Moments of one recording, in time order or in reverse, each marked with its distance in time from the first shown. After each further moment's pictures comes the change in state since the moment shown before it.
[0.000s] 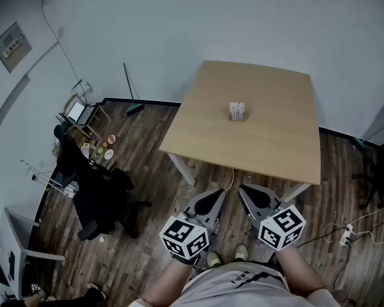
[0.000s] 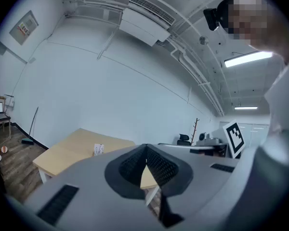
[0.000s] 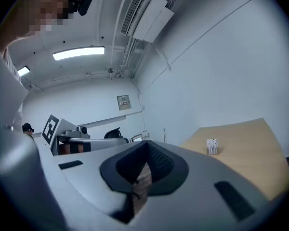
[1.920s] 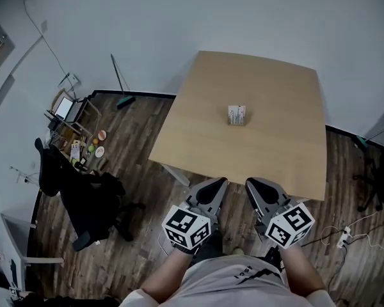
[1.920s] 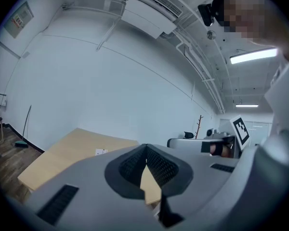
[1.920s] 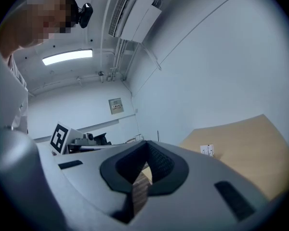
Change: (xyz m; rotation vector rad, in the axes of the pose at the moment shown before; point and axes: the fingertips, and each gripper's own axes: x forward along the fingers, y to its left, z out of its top) left arm 0.130 0.104 0.009 0.011 0.036 -0.022; right arm 0.083 -0.122 0.023 0.055 -0.028 -0.042
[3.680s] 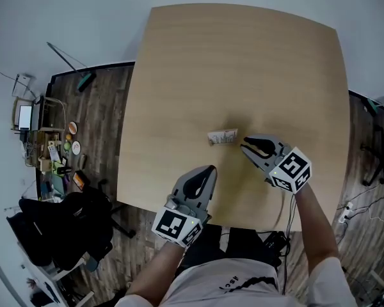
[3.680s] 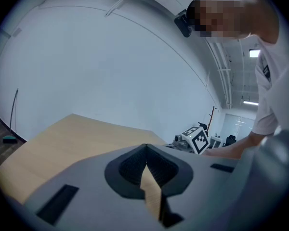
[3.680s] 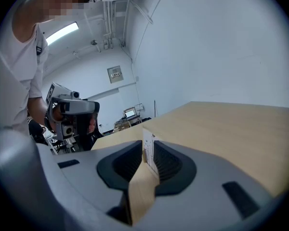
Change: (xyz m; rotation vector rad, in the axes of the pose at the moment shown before) left arm 0.284 0.236 -0.054 -0.039 0.143 0.006; right arm 0.261 -0.370 -0.125 -0.085 0.379 0.174
